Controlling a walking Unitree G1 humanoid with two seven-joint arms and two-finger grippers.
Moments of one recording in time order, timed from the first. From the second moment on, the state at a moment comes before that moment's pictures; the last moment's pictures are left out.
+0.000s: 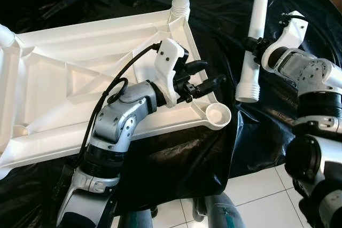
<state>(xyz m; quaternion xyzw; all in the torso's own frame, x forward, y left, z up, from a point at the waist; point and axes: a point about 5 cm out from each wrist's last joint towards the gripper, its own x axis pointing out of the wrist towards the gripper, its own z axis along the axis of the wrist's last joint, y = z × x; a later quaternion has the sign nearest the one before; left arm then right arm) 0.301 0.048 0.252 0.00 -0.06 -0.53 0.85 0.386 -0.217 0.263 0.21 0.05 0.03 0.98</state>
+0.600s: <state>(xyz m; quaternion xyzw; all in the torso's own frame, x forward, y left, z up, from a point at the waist) 0.316 0.059 0.259 -0.06 -0.07 -0.49 0.87 0.356 -0.207 0.241 0.17 -0.11 0.01 0.98</state>
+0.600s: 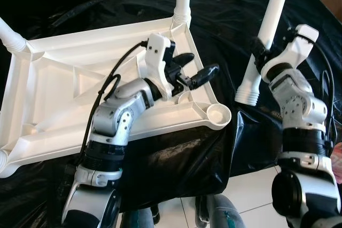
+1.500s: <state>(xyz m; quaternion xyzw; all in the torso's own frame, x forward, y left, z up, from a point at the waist) 0.329 0.057 0.290 -0.08 -0.16 -0.47 0.86 0.330 -0.161 0.251 0.01 -0.23 0.17 0.96</state>
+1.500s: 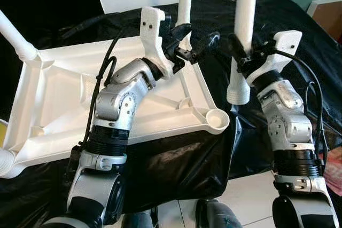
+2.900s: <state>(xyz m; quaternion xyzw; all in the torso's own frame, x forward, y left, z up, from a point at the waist) 0.348 0.058 0.310 -0.20 -0.09 -0.51 0.83 0.318 -0.136 0.225 -0.09 -0.21 0.34 0.91</state>
